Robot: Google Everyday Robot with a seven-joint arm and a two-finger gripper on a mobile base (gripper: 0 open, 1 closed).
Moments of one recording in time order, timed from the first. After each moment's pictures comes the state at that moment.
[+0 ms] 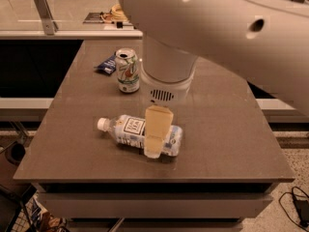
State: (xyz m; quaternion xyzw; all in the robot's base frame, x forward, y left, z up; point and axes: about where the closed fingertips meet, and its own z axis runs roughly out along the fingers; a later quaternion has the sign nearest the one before) arm 0.440 -0.019 0.904 -0.62 0.77 -0.06 0.11
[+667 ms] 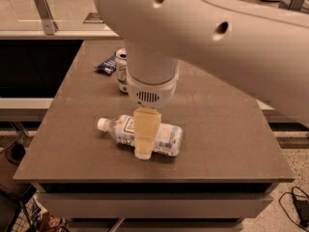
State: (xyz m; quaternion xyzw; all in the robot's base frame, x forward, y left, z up) arm 0.441 0.001 0.896 -0.63 0.76 -0.06 0.10
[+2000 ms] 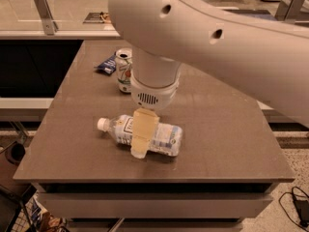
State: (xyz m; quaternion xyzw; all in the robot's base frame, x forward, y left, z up) arm 0.453 0.001 0.871 -0.59 0.80 -0.03 0.09
